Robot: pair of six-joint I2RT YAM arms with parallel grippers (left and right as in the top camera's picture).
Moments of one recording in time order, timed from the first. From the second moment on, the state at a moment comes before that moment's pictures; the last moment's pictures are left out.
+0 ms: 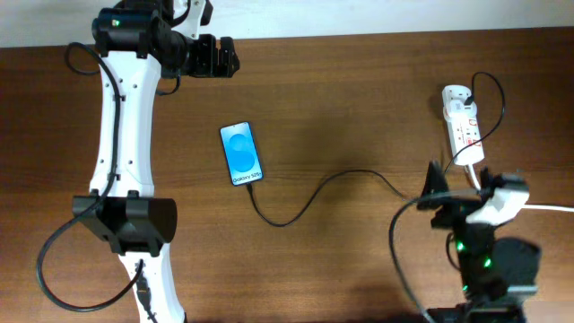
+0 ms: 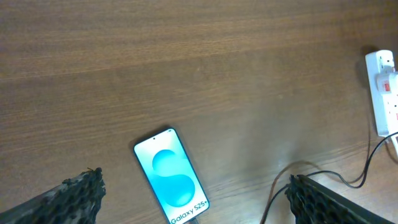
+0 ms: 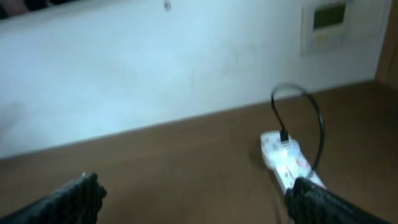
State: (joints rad) left arm -0.09 2.20 2.53 -1.40 0.33 -0.02; right arm -0.05 0.31 0.38 -0.15 0.00 0.22
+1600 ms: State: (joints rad) left arm -0.09 2.20 2.53 -1.47 0.33 -0.02; right arm -0.05 0.02 0.01 -0.08 0.00 0.22
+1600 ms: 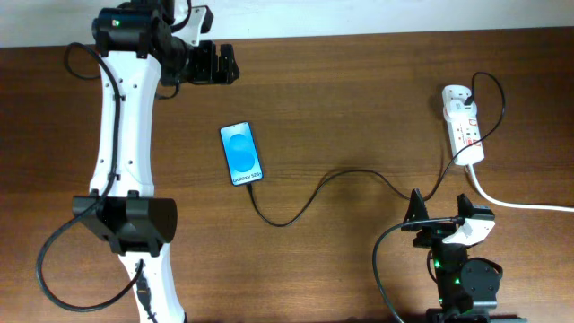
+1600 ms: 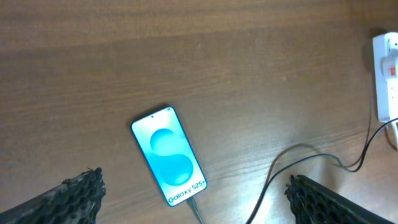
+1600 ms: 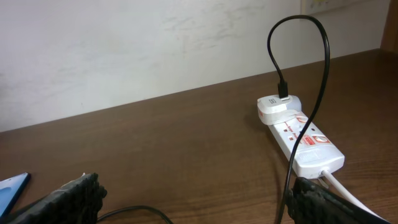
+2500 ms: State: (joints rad) left arm -0.09 1.01 0.87 -0.42 0.06 -0.02; right arm -0.05 0.01 0.01 -0.08 0.00 0.22
